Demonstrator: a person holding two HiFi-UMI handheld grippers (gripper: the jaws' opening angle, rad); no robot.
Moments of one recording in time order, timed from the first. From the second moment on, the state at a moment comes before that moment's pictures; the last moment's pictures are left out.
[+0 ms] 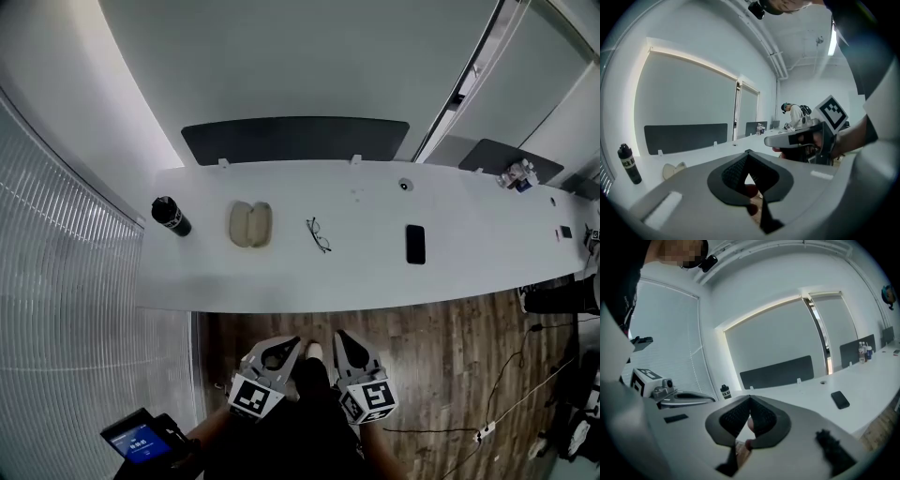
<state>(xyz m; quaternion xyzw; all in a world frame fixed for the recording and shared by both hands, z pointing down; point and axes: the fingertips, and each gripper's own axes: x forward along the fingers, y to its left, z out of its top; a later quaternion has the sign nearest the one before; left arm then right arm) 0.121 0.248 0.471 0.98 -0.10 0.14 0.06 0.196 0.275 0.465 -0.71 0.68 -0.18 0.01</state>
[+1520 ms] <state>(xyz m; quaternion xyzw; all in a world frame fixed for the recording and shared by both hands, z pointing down) 0.193 0.005 0.506 0.99 -0.03 0.13 0.07 0.273 0.014 0.546 -0.70 0.67 -0.23 -0.05</state>
